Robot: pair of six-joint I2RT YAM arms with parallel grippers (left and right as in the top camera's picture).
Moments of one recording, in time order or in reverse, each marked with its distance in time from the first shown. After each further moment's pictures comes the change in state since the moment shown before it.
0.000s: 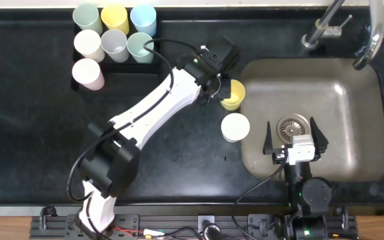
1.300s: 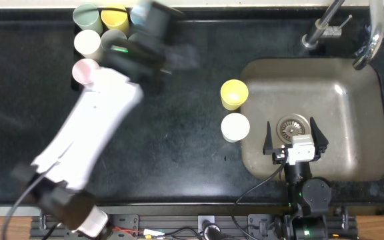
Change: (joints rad) left arm 0.138 -0.307 0.001 -0.054 -0.181 0.058; right arm 0.000 0.000 0.000 0.000 0.000 0.000
